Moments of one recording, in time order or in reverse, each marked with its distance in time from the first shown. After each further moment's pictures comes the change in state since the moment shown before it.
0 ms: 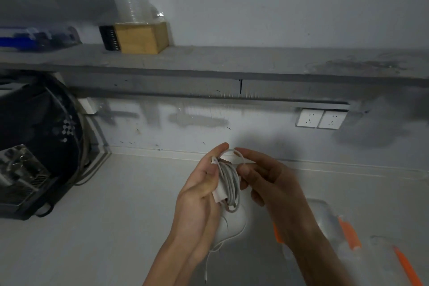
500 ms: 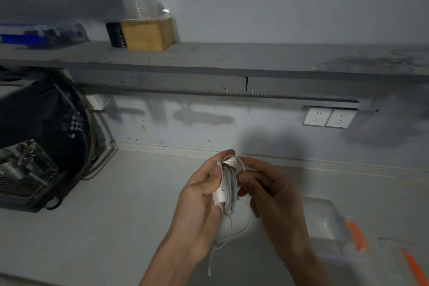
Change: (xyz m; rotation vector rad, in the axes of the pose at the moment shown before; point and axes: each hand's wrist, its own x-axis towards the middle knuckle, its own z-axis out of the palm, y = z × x) left_hand 0.001 -0.002 -0.006 0.028 0.075 -0.087; right_hand -0.011 0.014 0.011 0.053 0.079 -0.060
